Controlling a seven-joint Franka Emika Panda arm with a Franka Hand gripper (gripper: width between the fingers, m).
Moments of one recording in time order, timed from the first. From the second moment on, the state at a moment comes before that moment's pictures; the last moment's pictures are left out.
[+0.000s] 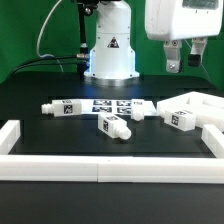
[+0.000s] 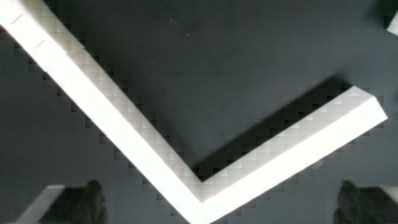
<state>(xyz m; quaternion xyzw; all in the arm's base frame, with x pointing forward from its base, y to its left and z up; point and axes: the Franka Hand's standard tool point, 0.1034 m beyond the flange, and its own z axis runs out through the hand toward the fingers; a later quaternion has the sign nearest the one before) 0.601 0.068 0.150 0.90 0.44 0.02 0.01</state>
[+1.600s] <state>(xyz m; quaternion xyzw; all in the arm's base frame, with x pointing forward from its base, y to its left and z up) 0.546 -0.022 0.073 0.94 0.35 0.03 0.02</state>
